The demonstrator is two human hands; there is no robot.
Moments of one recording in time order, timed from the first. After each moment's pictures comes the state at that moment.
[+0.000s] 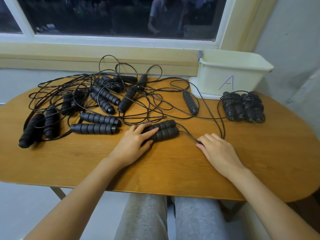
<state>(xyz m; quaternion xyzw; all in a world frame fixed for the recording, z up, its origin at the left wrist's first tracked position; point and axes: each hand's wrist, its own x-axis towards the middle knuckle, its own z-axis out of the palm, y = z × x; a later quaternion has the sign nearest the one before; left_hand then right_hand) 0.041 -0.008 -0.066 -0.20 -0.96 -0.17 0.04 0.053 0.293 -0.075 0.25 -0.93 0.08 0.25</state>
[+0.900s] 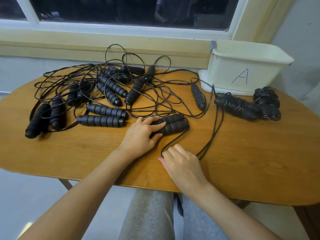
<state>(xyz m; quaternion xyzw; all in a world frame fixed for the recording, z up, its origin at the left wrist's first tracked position) 0.040 -0.001 -0.058 -0.16 -0.97 -0.15 0.07 0.100 0.167 -0.088 0.31 -0.89 0.08 0.34</state>
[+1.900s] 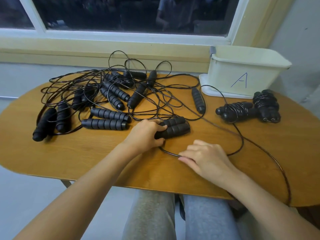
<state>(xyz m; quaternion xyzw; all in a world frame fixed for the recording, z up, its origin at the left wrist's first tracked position) 0.038 0.008 -0.028 -0.17 -0.98 -0.11 0.00 0.083 0.230 -0.050 0.38 -0.90 0.11 0.18</state>
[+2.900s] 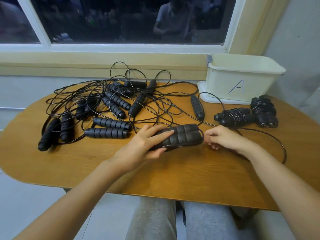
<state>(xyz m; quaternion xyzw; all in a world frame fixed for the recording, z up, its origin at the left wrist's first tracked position) 0.068 -0.013 -0.021 -0.35 -0.90 -0.21 0.15 0.004 0.286 -0.018 0.14 -0.91 0.35 -0.18</state>
